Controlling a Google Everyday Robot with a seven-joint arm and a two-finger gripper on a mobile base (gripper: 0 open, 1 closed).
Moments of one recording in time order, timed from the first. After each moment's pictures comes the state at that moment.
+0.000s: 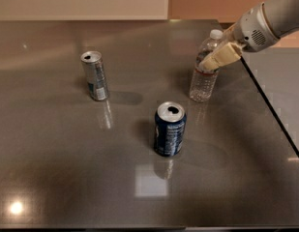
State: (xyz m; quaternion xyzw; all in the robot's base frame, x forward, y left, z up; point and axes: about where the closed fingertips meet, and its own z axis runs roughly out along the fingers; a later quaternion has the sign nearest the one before) arm 0.606 -0.169 0.942 -0.51 0.77 0.15 0.34
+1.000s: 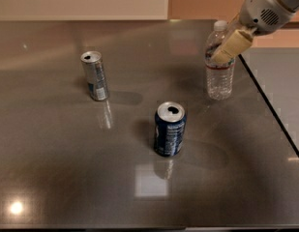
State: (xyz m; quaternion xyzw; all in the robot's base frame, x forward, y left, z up) arm 0.583 -0.176 0.974 -0.56 0.78 0.09 0.27
